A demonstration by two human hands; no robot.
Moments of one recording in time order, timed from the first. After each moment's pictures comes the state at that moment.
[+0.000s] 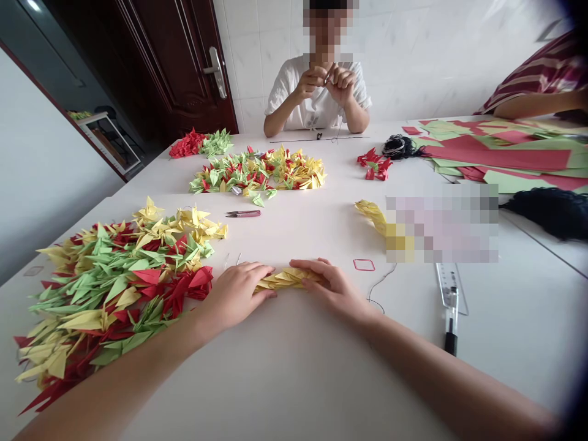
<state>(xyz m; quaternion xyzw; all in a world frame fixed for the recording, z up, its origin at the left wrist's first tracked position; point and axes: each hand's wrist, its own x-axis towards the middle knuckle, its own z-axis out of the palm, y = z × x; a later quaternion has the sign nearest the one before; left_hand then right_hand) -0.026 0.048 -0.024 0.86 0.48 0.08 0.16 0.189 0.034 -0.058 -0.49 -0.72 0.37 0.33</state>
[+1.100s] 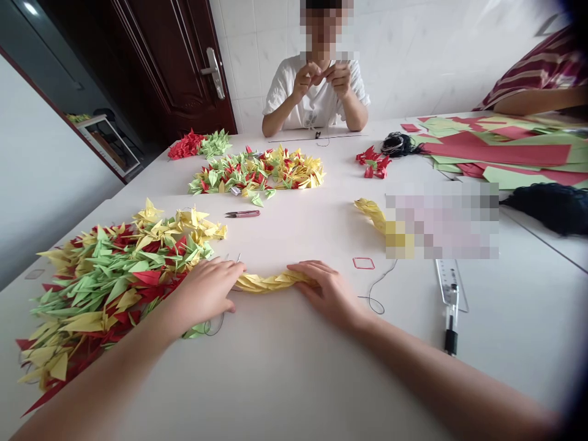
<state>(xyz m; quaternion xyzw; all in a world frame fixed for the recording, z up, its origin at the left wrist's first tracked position) -0.056 0.053 0.011 0.84 0.52 -0.14 0.10 0.184 0.033 -0.076 -0.48 -0.78 0.22 0.33</state>
